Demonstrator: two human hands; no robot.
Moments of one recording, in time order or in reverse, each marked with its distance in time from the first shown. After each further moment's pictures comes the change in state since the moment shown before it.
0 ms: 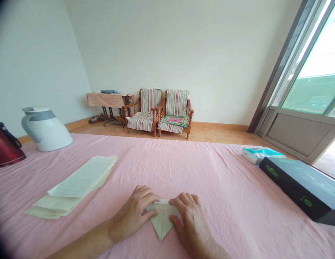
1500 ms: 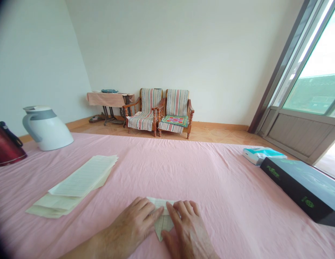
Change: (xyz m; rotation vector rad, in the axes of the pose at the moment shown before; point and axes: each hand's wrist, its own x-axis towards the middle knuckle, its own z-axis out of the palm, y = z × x) left_hand -0.020 0.025 -0.009 0.362 -0.175 0.193; right_hand -0.013 -0.016 0.002 -0.291 -0.045 -0.182
